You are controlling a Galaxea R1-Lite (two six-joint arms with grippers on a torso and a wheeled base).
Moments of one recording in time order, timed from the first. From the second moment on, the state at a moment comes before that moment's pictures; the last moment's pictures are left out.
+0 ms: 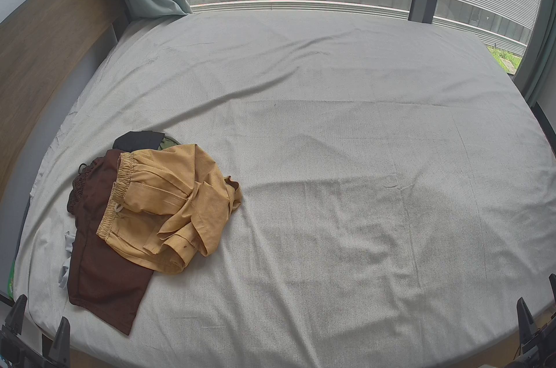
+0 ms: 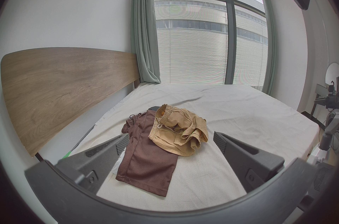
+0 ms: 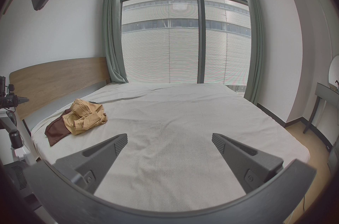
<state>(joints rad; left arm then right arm) 0.00 0.02 -0.02 0.00 0.00 -0.01 0.00 0.02 -0.02 0.00 0.04 -0.02</state>
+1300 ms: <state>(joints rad) -0.04 0.18 -0.15 -0.04 -0.02 0.00 0.00 0.02 -0.02 0.00 0.04 -0.02</state>
